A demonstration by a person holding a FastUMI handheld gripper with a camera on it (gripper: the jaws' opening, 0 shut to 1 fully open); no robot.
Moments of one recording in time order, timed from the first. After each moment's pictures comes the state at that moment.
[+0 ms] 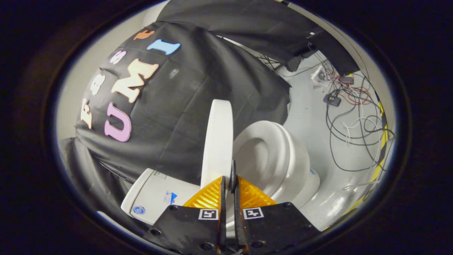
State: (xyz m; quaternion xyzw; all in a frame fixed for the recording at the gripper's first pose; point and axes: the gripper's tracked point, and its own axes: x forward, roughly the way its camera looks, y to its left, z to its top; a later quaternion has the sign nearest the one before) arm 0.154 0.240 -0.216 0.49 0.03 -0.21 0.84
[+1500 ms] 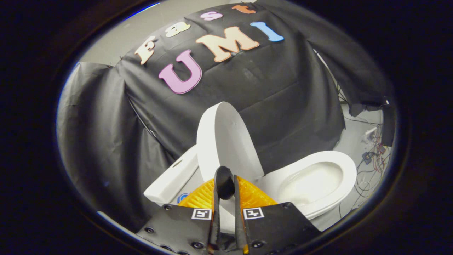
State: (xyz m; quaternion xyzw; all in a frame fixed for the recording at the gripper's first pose) arm 0.263 0.426 -0.045 0.26 0.07 -0.08 0.96
